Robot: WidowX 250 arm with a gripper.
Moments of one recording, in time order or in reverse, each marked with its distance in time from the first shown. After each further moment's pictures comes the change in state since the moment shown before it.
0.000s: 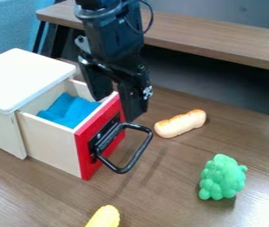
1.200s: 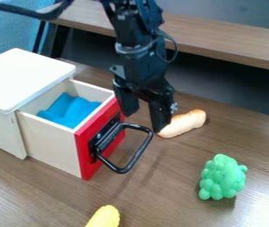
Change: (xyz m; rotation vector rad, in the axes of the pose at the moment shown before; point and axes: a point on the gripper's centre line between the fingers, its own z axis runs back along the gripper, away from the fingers) arm 0.037 0.011 -0.066 -0.058 0.026 0.038
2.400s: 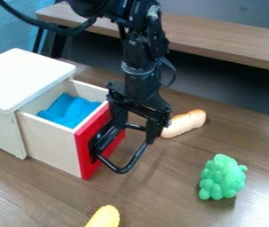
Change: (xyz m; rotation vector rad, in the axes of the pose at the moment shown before) arm -0.003 0.023 -0.034 0.147 0.102 0.183
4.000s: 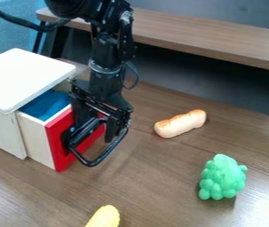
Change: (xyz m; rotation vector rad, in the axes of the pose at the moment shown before) arm -0.028 0.065 -0.006 0.168 0.146 0.086
